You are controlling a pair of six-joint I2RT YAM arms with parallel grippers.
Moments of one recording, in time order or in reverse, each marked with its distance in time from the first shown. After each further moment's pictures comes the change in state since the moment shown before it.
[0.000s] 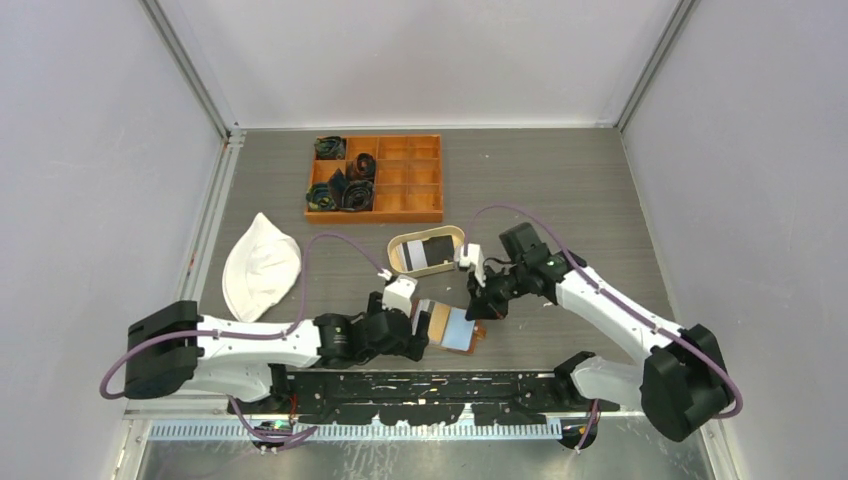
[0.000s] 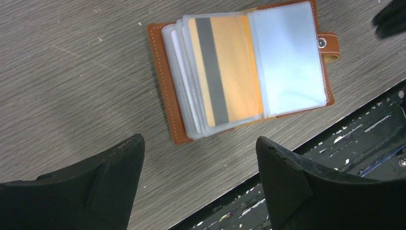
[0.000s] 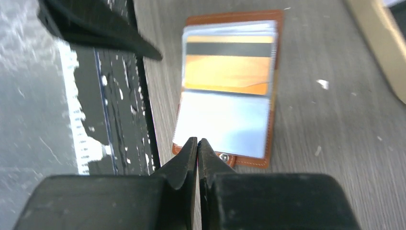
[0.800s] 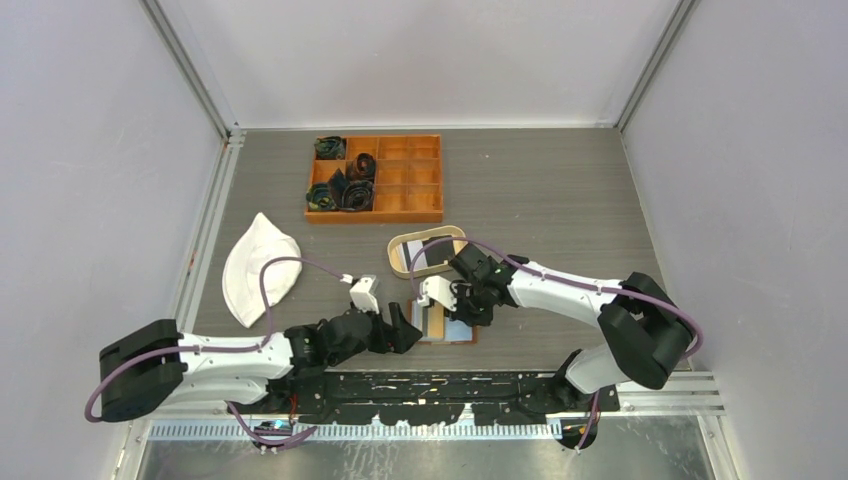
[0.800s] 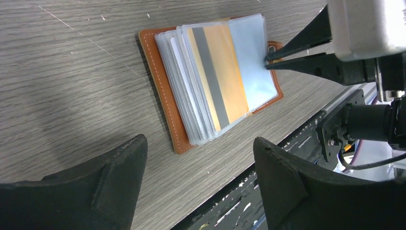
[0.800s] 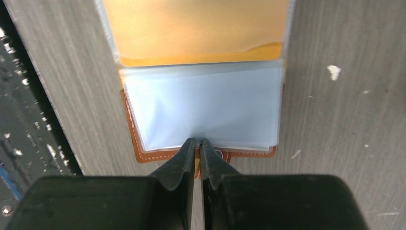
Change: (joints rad) left arm 0.127 -0.224 -0.360 0.423 0.144 -0.196; right arm 0.340 0.294 0.045 0.013 0.540 -0.180
